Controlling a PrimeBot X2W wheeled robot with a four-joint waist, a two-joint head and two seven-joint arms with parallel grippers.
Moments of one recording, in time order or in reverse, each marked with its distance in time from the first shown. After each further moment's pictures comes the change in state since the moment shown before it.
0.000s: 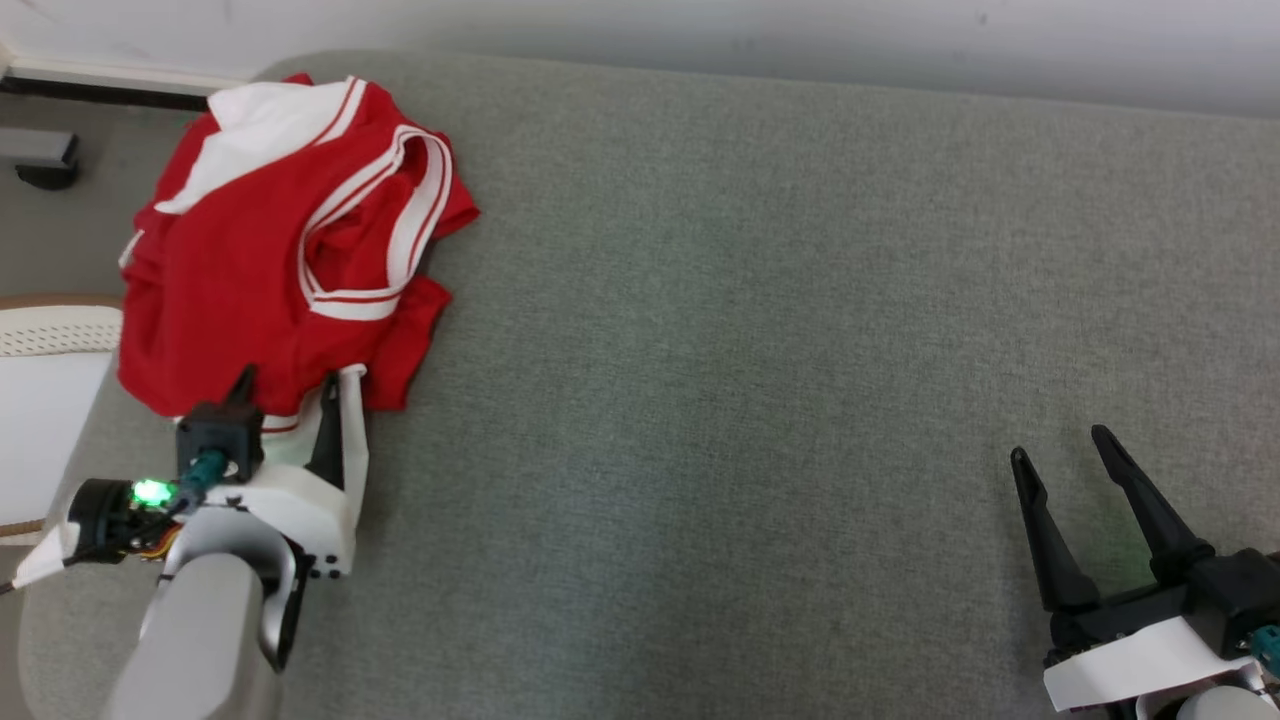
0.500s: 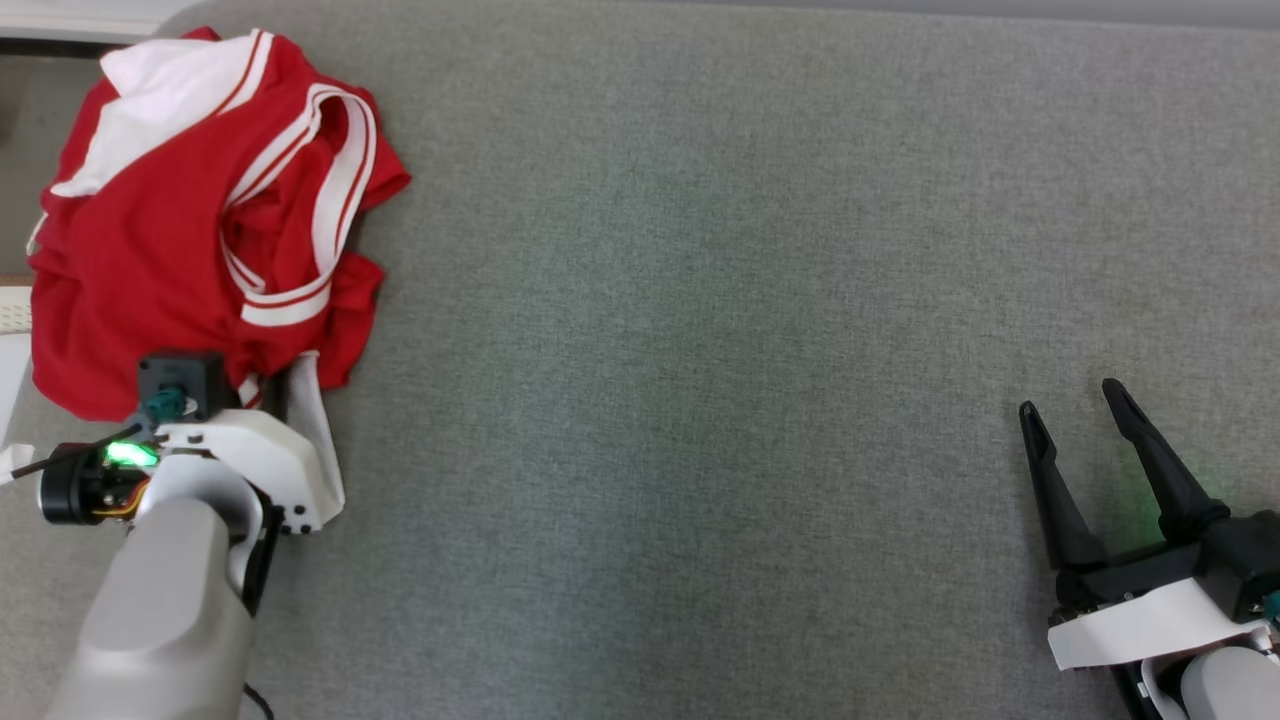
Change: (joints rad) left arm -0.187 0.027 0.003 0.275 -0.052 -0.056 0.068; right arm -0.066 -0.007 -0.003 -0.006 0.006 0.000 0.000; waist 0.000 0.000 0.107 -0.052
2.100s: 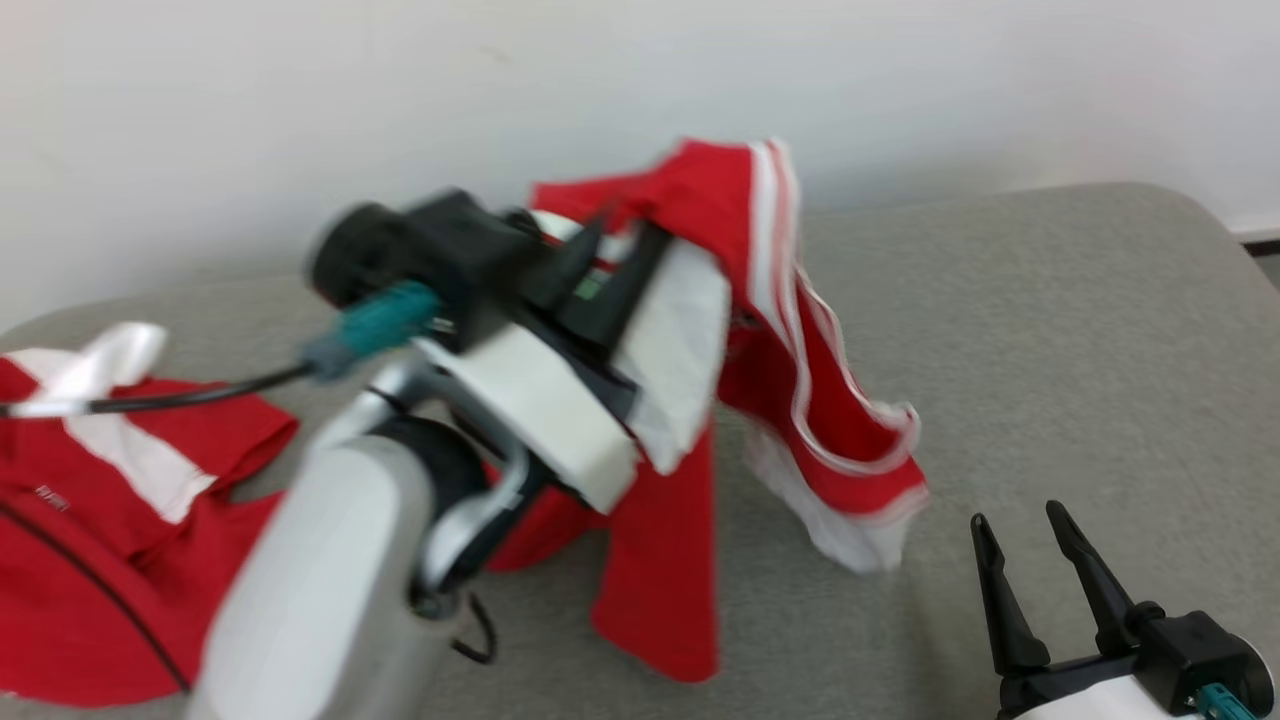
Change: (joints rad) left arm 0.044 -0.091 -0.280 -1.103 -0.237 -0.102 0.457; right arm 0.150 0.127 -0.025 0.046 0.007 0.000 0.000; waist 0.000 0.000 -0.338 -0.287
